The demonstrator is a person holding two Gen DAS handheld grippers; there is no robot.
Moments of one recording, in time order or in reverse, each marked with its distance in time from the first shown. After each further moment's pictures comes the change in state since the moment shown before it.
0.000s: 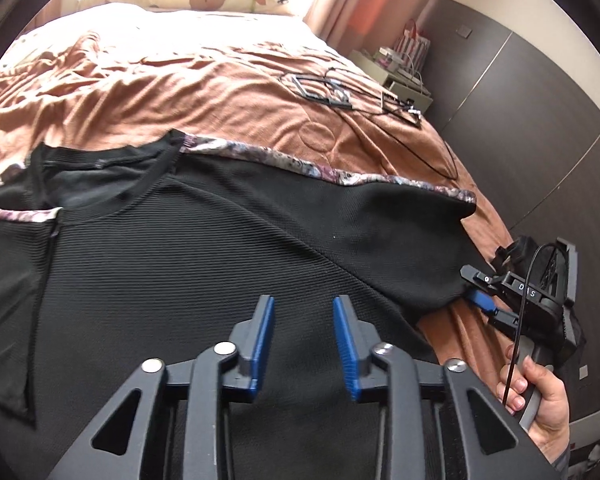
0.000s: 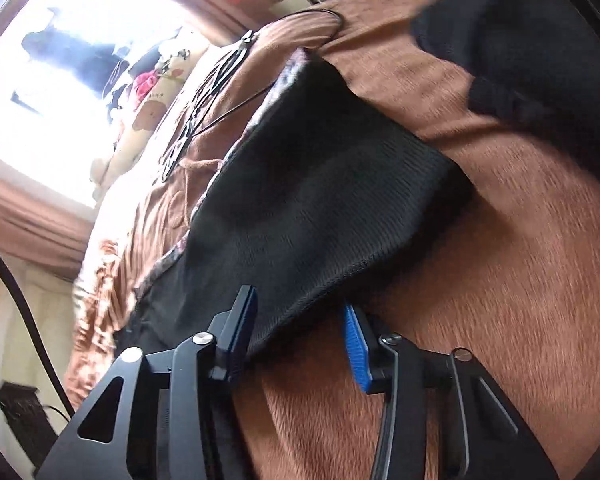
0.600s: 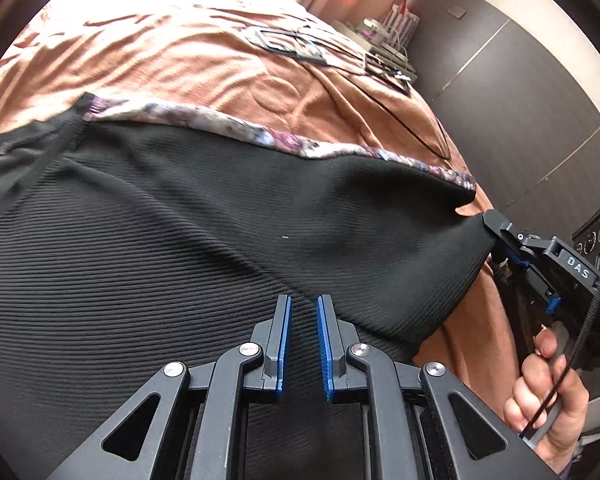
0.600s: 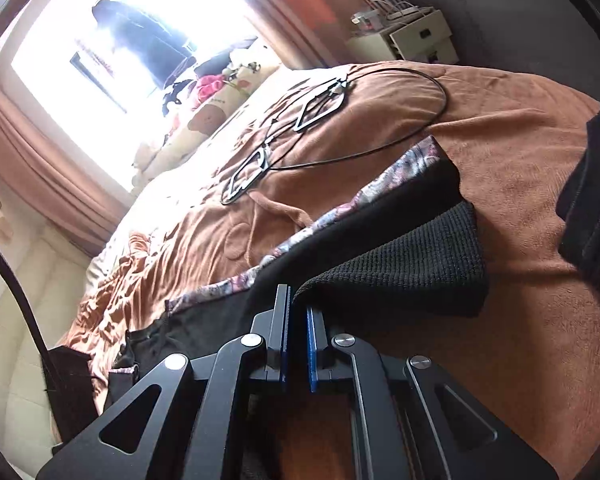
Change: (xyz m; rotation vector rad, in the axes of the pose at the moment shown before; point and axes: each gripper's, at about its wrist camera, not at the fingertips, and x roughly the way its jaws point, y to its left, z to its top) left arm 0.084 -0.025 0.016 -0.016 0.107 -0.119; right arm -0.005 0.040 0.018 -0.201 -0.109 0.117
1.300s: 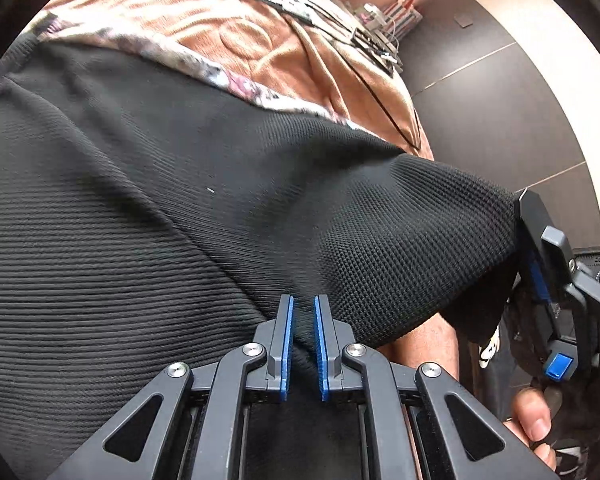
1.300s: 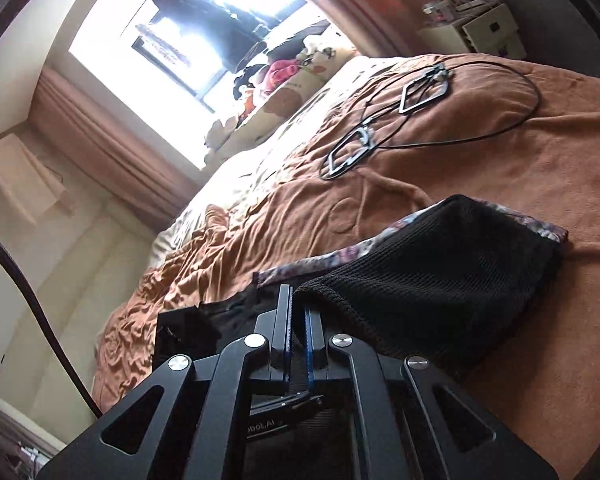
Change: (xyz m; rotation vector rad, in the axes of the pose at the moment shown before) left arm 0.021 -0.007 -0.002 -0.145 0.084 -0.187; right arm 0.006 0.028 -0.014 -0.073 0.052 0.245
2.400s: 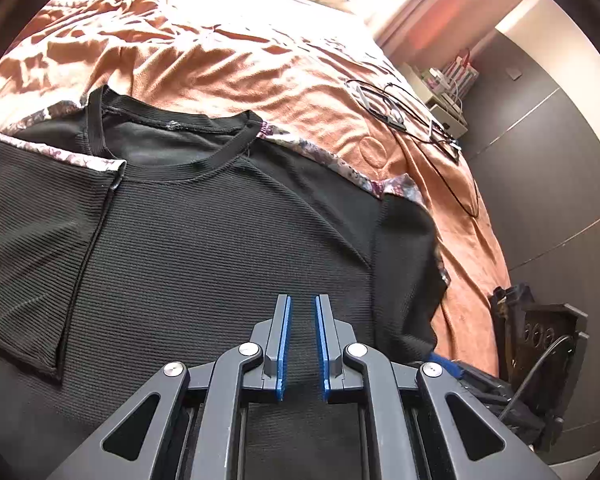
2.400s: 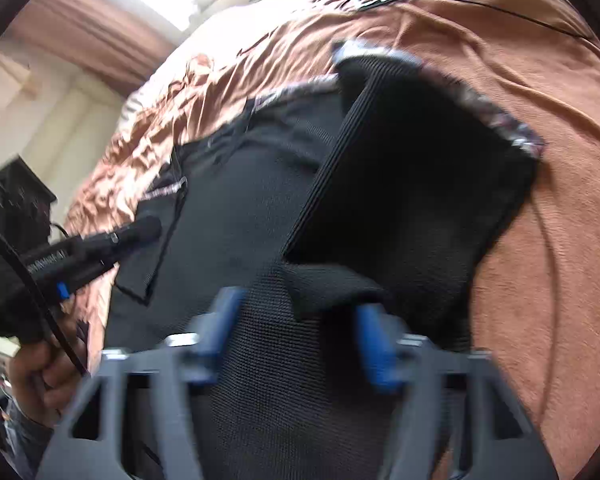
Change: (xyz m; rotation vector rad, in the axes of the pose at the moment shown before) left arm -0.158 0.047 -0.019 -0.059 -0.187 0.276; right arm 0.081 0.042 -0.026 -0.085 0.456 -0.136
